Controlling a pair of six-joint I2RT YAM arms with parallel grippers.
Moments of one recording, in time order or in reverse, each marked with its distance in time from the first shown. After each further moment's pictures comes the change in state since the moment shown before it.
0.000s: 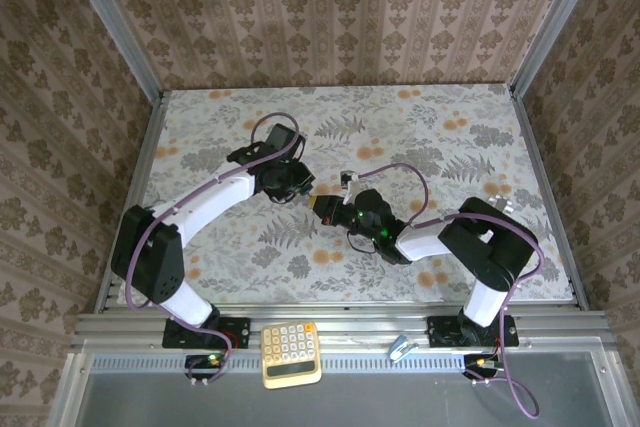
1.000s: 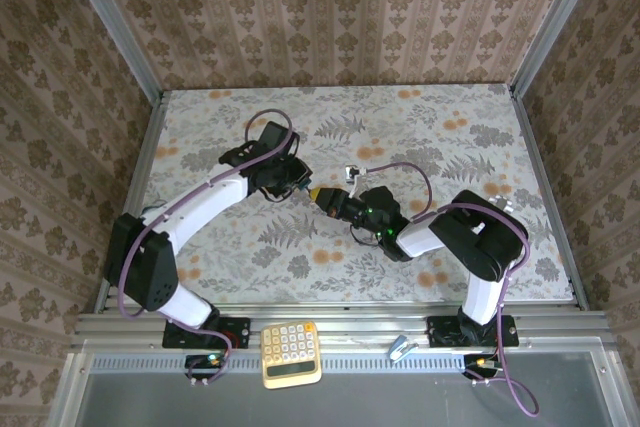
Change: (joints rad) left arm 0.013 -0.054 -0.012 0.027 0.010 -0.013; right arm -0.068 0.075 -0.017 0.241 -0.138 0.145
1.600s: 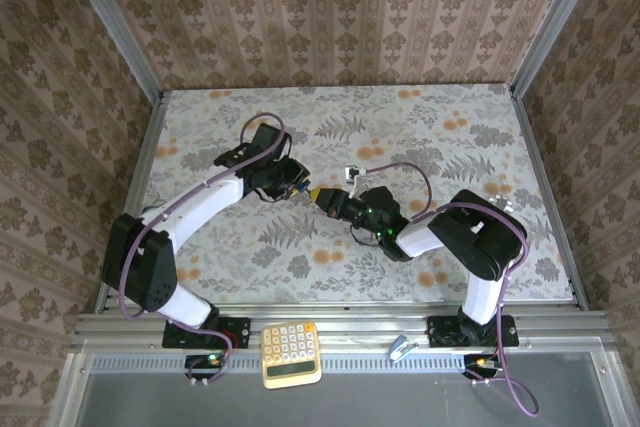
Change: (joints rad) left arm 0.048 -0.008 -0.051 0.050 0.094 -0.052; right arm -0.002 0.009 0.000 0.001 0.001 -0.021
